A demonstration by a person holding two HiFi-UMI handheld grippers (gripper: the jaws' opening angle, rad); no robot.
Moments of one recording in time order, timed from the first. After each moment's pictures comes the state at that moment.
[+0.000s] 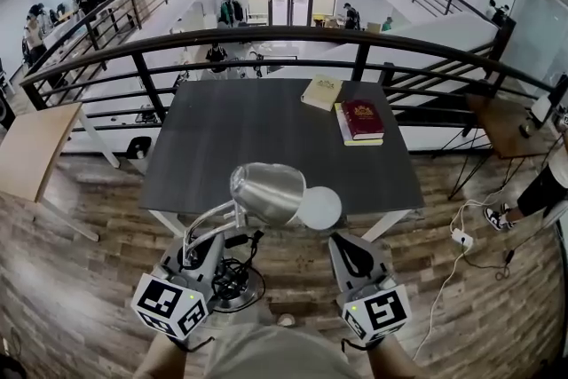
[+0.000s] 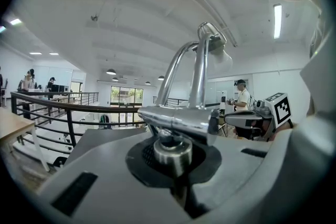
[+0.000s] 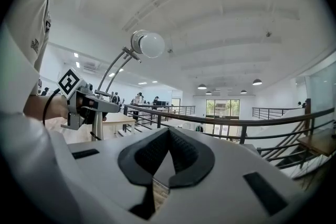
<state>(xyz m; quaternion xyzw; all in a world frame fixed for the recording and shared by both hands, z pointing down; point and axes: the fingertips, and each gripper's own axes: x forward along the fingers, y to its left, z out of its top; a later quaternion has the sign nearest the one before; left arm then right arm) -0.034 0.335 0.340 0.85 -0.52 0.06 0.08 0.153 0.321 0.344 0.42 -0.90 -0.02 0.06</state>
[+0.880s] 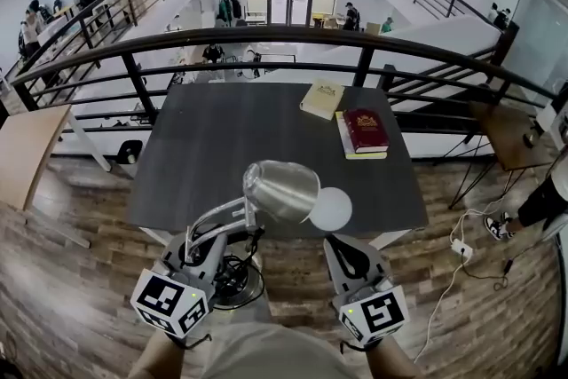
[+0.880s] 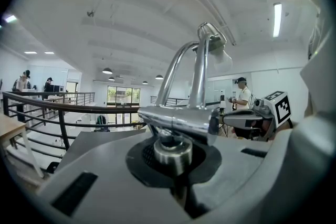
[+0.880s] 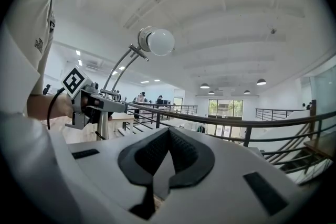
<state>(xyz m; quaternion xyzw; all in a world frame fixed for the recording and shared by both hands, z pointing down) -0.030 0.238 0.366 0.86 -0.51 0.06 0.07 0.139 0.233 0.370 0.41 -0.91 -0.03 0.07</state>
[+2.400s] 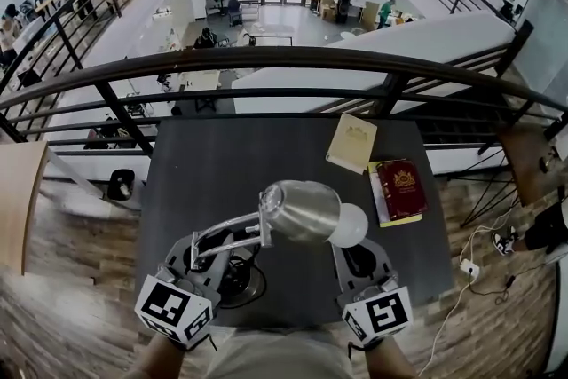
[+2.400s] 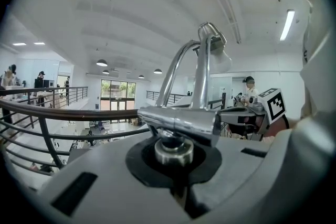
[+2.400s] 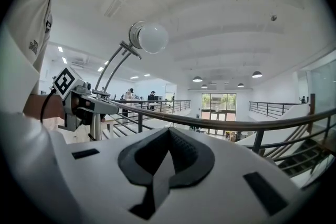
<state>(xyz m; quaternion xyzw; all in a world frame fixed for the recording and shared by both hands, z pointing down) -0.159 -0.121 0.351 0.87 -0.47 0.09 0.09 0.008 -0.133 0.352 0.45 -0.89 0.01 0.08</state>
